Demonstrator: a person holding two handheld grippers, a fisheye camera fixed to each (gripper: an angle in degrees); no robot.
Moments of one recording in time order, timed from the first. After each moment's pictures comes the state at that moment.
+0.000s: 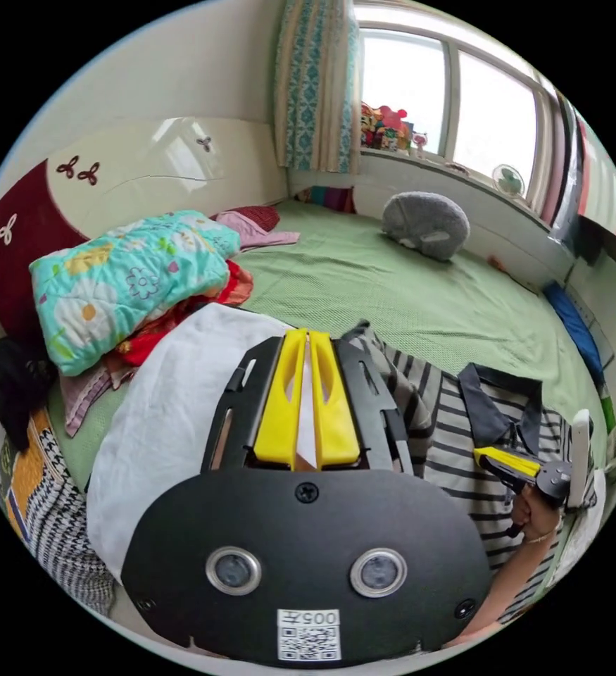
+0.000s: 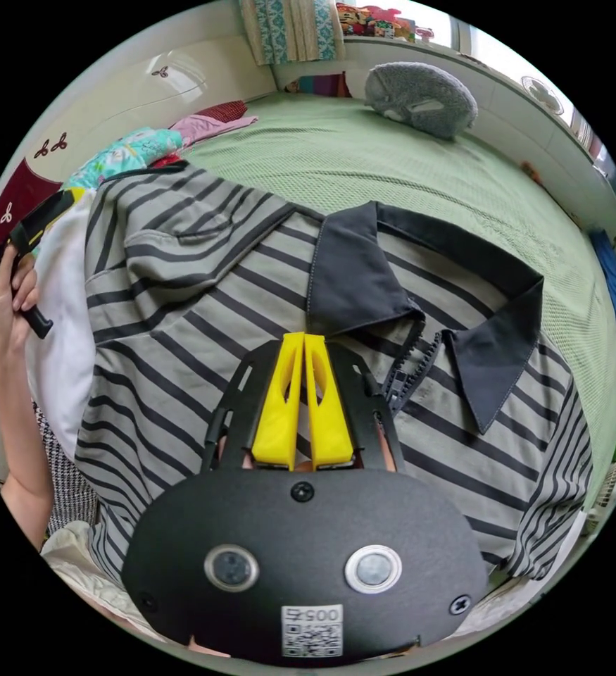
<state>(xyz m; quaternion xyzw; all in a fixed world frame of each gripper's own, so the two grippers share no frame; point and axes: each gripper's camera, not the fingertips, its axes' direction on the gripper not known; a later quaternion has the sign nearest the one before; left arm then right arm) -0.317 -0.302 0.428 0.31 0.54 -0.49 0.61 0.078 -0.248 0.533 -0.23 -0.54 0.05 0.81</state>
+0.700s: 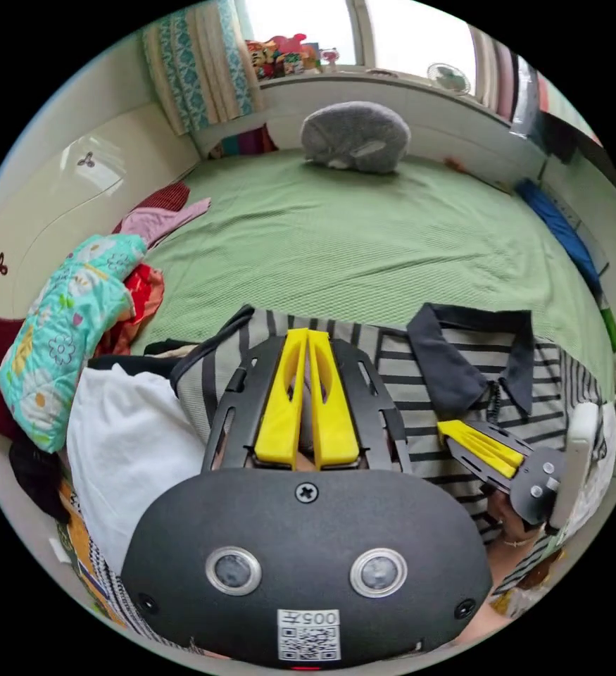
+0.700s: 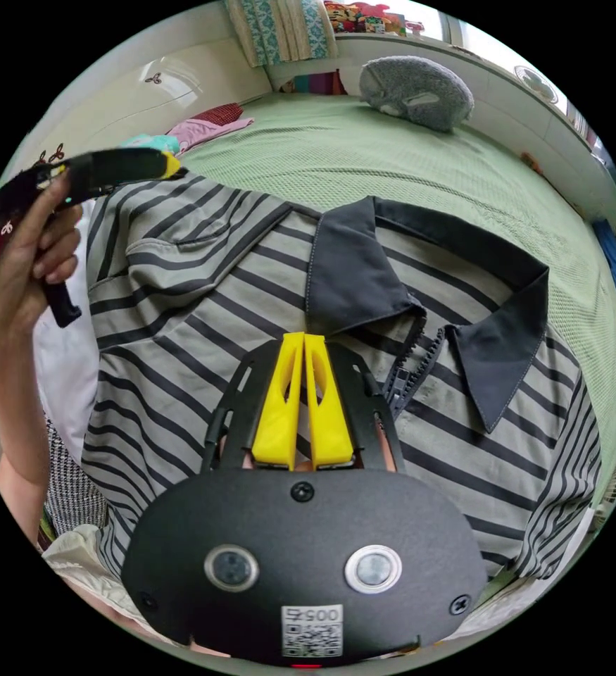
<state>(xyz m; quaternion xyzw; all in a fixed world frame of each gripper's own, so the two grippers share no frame) -0.319 -0.416 0.306 0.30 0.57 -0.31 0.70 0.074 -0.211 0.542 -0.24 -0.55 0.07 0.80</state>
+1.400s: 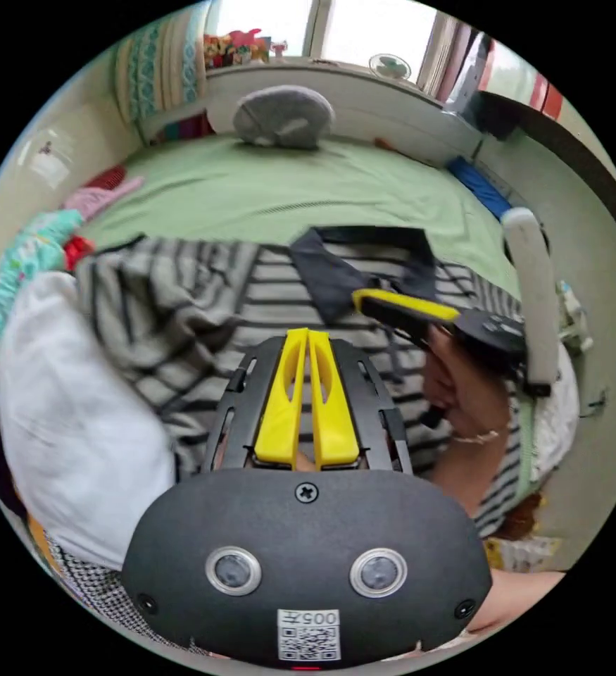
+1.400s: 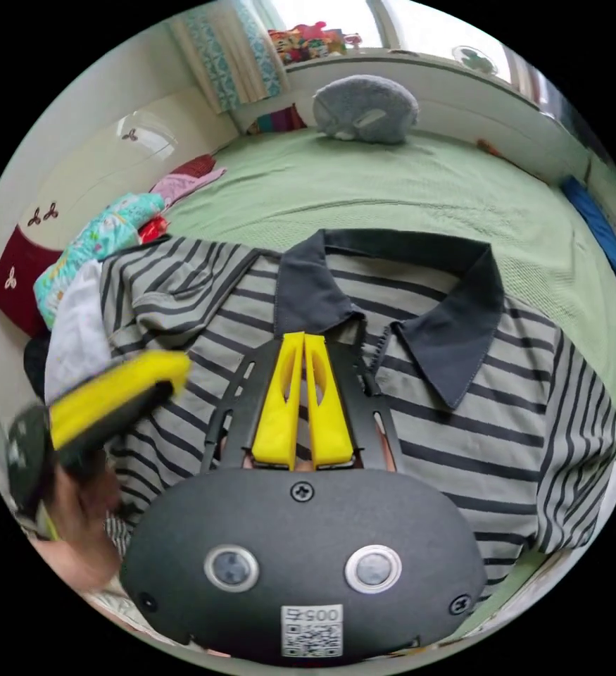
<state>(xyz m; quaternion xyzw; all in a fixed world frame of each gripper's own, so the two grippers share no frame) -0.221 -0.363 0.232 0.36 0.66 -0.21 0.63 0.120 -0.135 0.540 -0.22 -0.53 0.18 0.80</state>
